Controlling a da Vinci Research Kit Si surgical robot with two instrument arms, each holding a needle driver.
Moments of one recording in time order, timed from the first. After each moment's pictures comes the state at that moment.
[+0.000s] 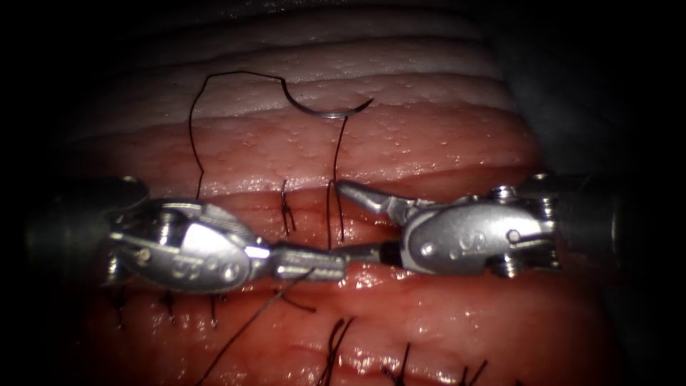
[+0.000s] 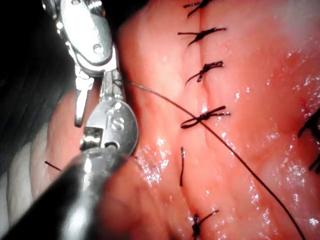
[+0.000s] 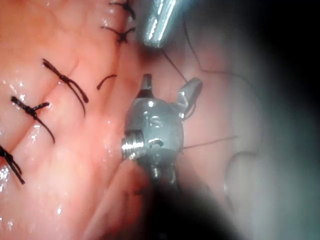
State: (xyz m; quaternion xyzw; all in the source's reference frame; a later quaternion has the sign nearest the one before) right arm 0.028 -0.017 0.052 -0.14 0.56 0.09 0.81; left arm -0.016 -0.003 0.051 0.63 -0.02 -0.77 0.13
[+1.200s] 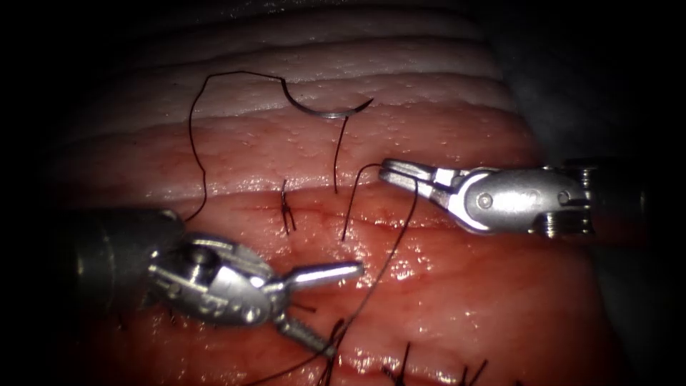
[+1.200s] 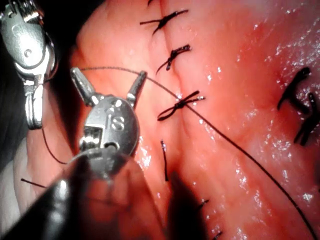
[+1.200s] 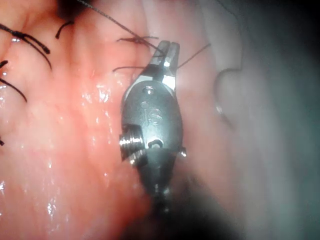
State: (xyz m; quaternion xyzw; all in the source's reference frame) right arm 0.021 -0.012 0.057 -0.08 0.57 0.23 0.79; left arm -0.017 -0.007 0.055 0.64 -0.03 -0.74 0.19
